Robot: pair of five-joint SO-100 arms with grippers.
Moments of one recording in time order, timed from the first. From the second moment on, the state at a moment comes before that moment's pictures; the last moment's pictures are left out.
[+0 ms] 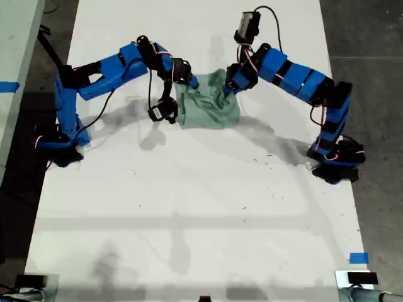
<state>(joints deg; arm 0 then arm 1) -34.1 58.2 51.4 67.9 44.6 33.1 71.3 66.9 68.3 -35.9</state>
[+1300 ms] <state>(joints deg) -24.3 125.5 119.4 64.0 34.0 24.5 135.0 128.8 62.2 -28.5</state>
